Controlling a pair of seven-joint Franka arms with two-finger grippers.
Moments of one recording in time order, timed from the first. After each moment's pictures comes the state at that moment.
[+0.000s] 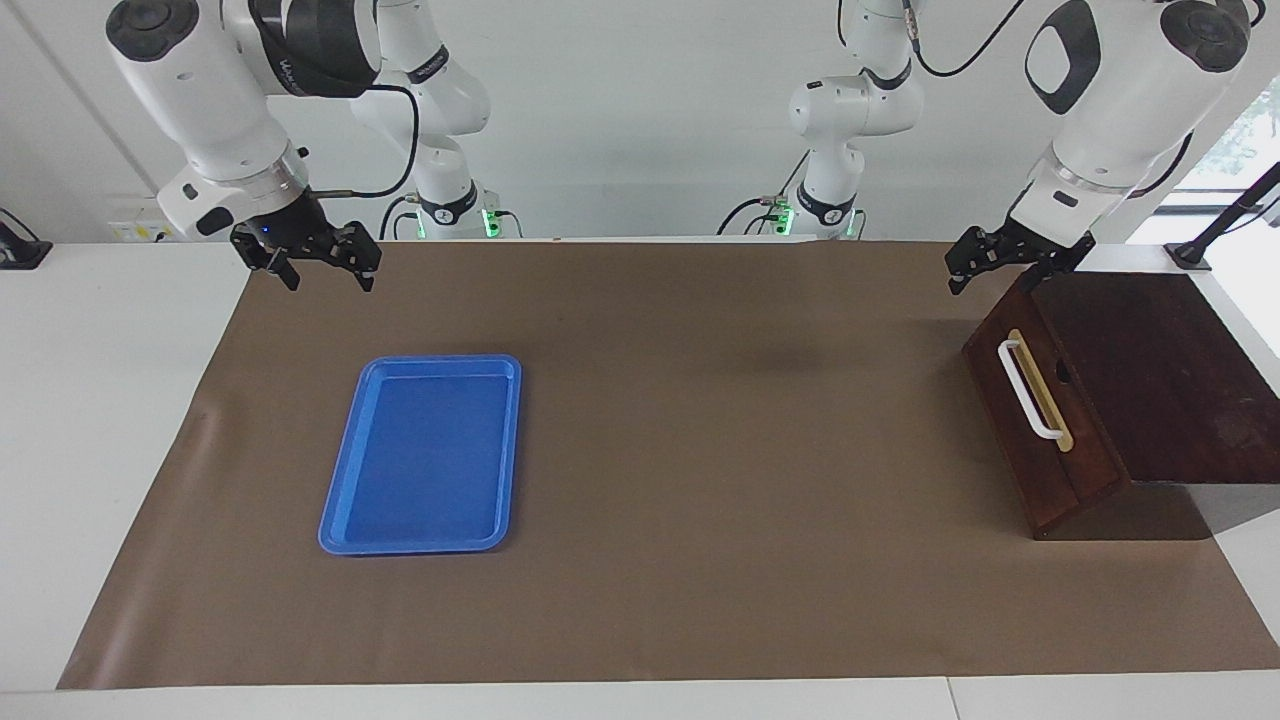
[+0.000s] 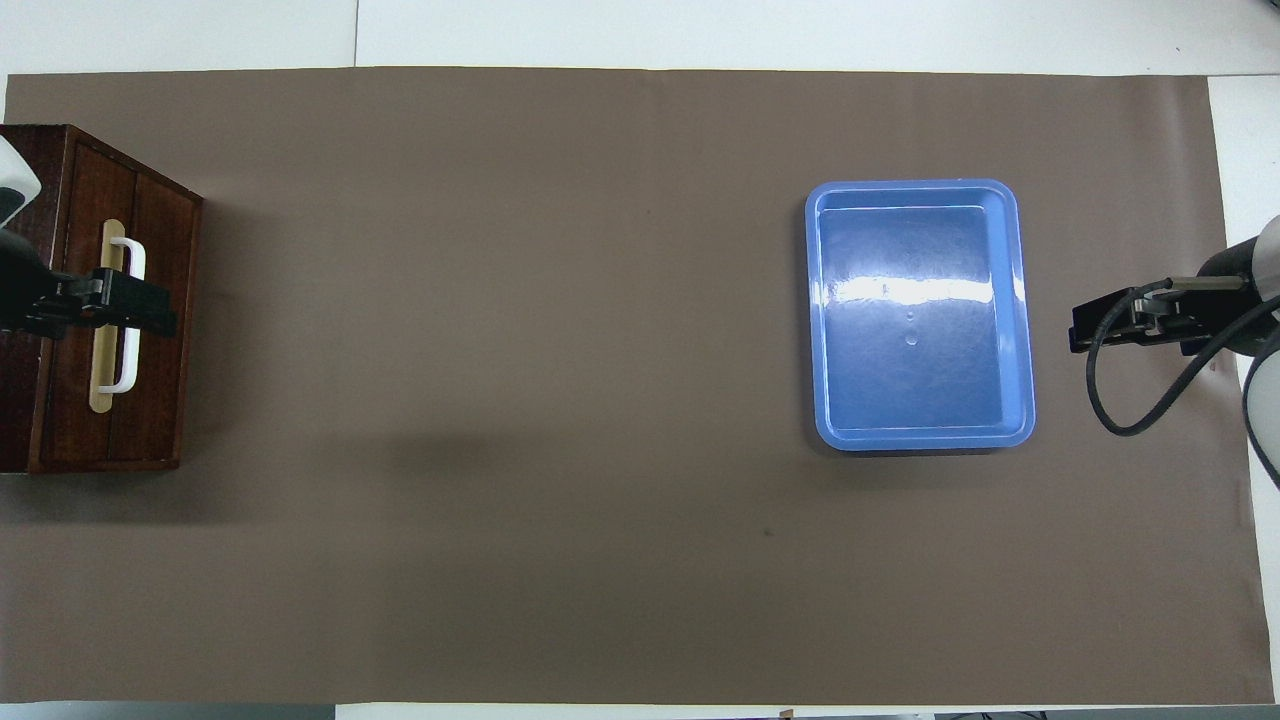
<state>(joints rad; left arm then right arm) 0.00 0.00 -0.06 -1.64 0.00 1.58 0.01 -0.08 -0.05 0.07 -1.73 0.01 1.60 0.04</state>
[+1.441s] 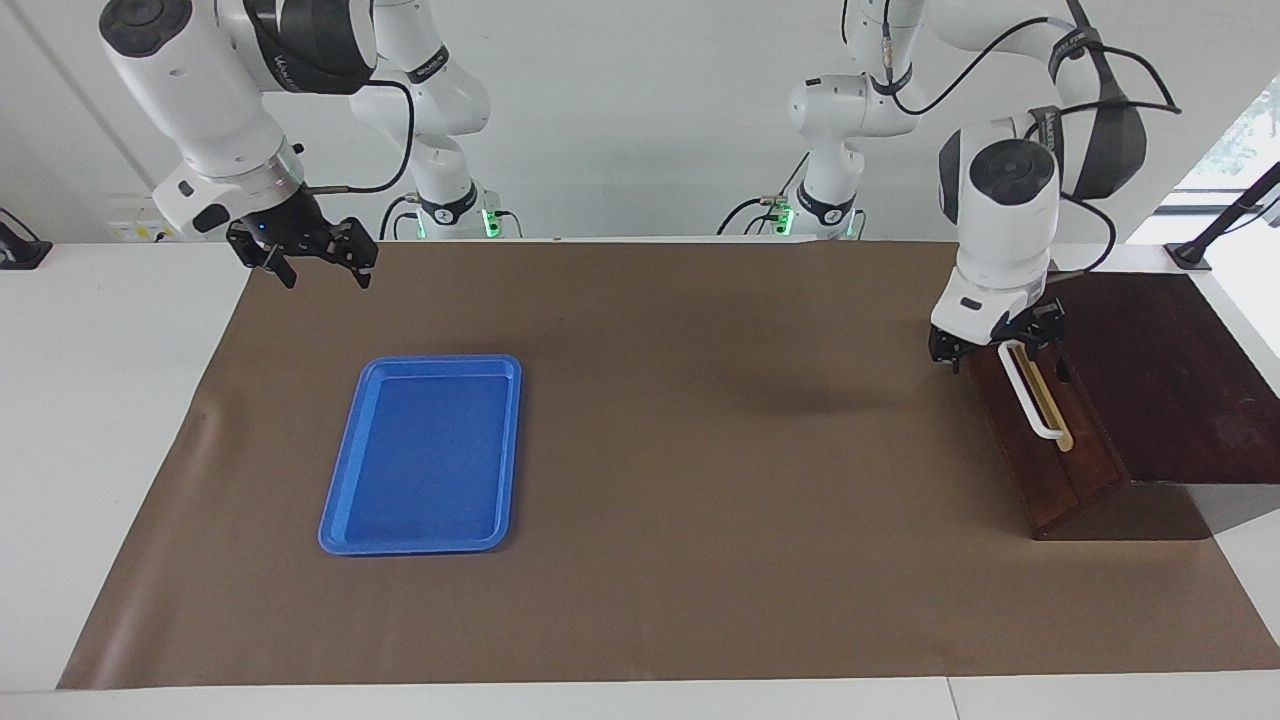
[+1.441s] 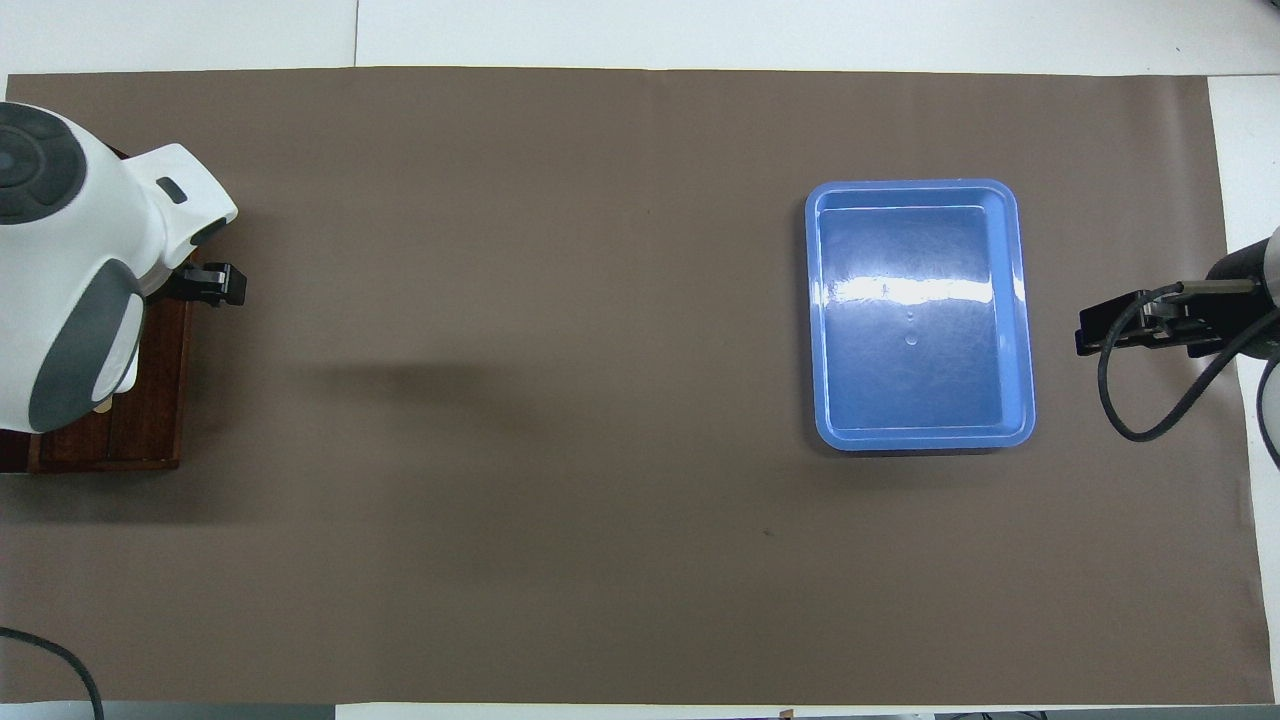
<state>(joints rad) -0.10 0.13 -0.07 -1.83 0.47 1.93 -0.17 -0.09 -0.05 0.07 -1.73 0.02 1.60 0.11</state>
